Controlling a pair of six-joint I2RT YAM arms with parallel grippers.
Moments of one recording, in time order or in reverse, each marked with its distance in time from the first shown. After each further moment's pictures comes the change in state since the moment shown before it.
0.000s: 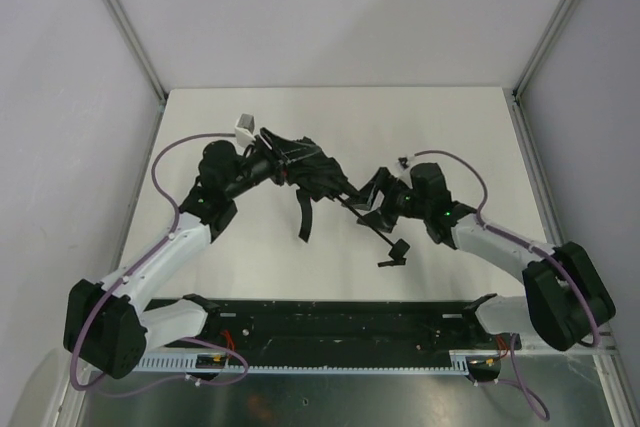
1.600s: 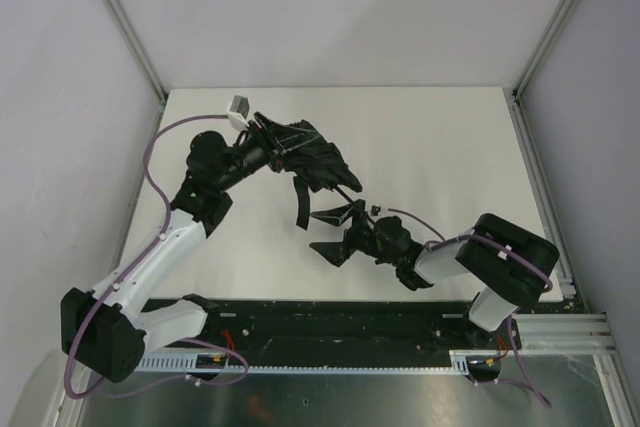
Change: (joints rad) left arm 0.000 -0.019 0.124 0.014 0.030 0.038; right arm 0.451 0.343 -0.235 0.912 0.415 0.915
